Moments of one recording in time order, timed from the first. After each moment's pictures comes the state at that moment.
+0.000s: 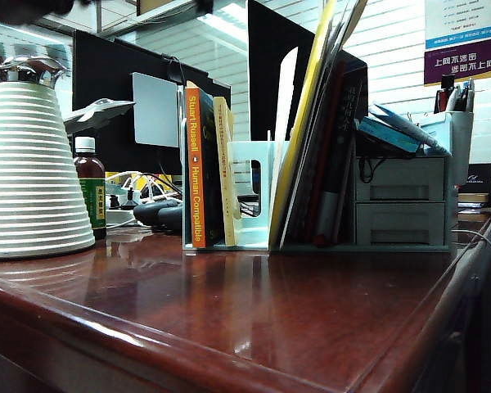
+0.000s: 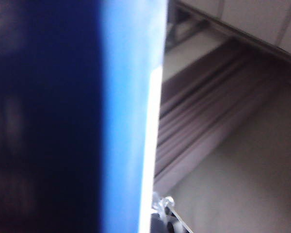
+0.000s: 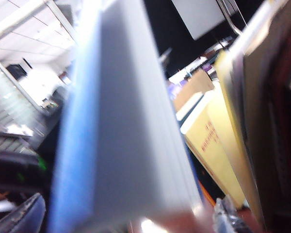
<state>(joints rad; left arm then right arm) -0.52 1.62 1.02 1.37 0.64 -1.43 0.41 0.59 0.68 0.02 -0.27 0.65</state>
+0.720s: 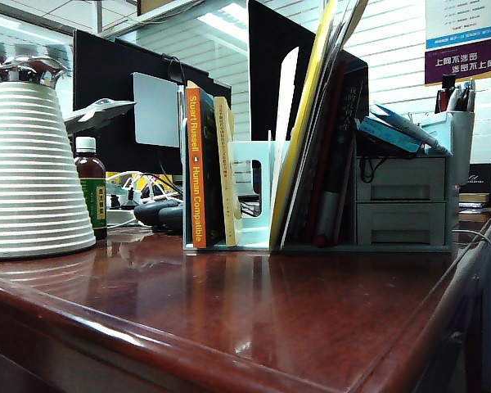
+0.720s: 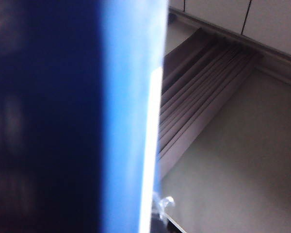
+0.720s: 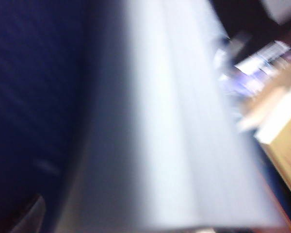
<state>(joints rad) -0.54 1.62 1.13 1.37 0.64 -1.43 0.41 0.75 0.68 0.33 -0.52 0.74</state>
